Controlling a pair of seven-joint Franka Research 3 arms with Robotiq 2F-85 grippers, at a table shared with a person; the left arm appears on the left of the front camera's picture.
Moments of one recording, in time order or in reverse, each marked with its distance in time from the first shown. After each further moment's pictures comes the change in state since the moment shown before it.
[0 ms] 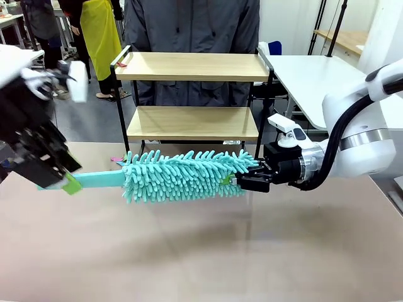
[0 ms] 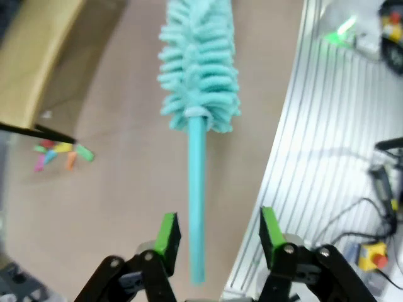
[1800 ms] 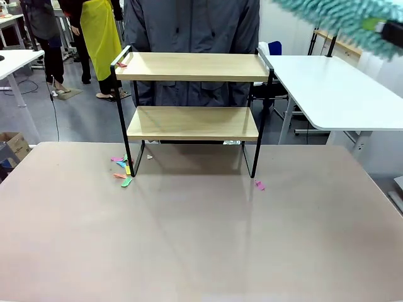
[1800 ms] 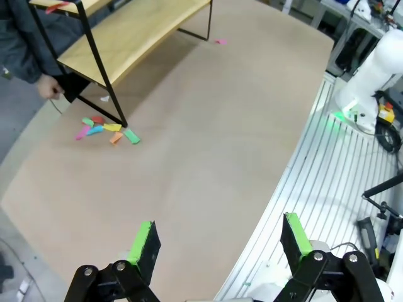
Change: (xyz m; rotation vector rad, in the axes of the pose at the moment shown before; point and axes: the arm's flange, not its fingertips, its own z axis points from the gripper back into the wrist) left arm -0.131 0.041 0.096 0.044 -0.323 0.236; right arm 0.222 0.134 0.232 -1.013 -0.274 0.159
